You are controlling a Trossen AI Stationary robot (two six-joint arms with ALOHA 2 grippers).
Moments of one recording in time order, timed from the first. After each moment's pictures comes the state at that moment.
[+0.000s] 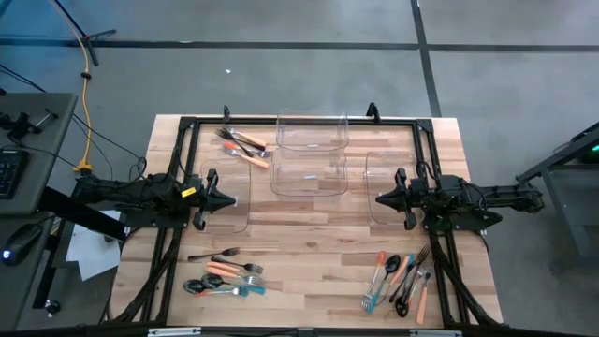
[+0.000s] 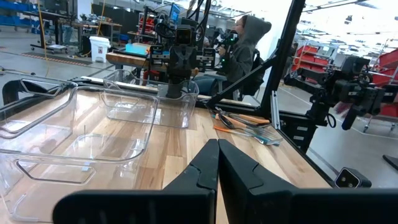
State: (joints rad) left arm -0.11 0.01 0.01 0.02 -0.04 -0.18; right arm 0.05 0.02 0.01 0.02 0.00 0.13
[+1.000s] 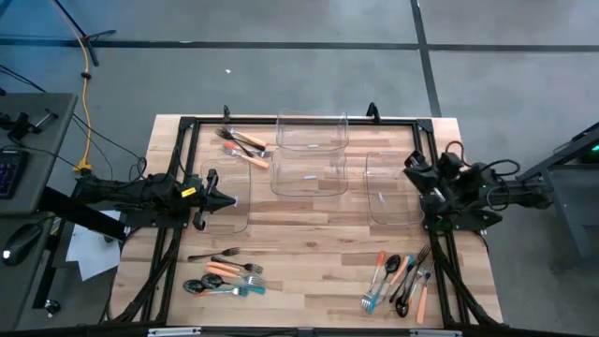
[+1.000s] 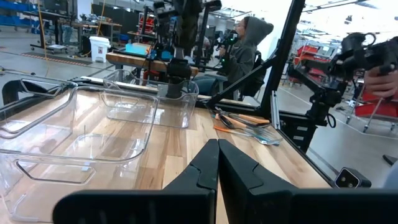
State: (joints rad) left arm -0.11 0.01 0.01 0.02 -0.04 -0.18; right arm 0.05 0.23 0.20 0.56 0.05 0.40
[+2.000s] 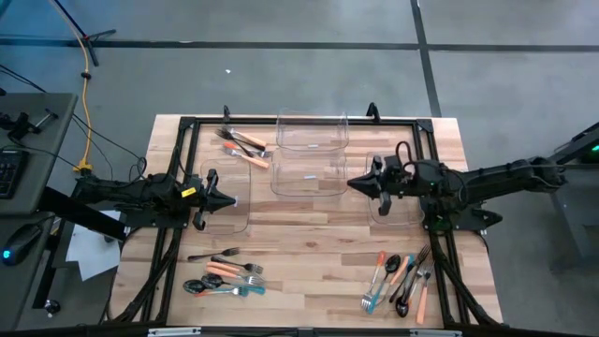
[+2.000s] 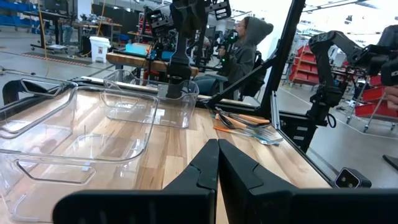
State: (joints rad) left arm -0.11 0.01 0.01 0.02 -0.04 -0.18; right arm 0.05 0.86 0.46 0.47 0.07 0.45
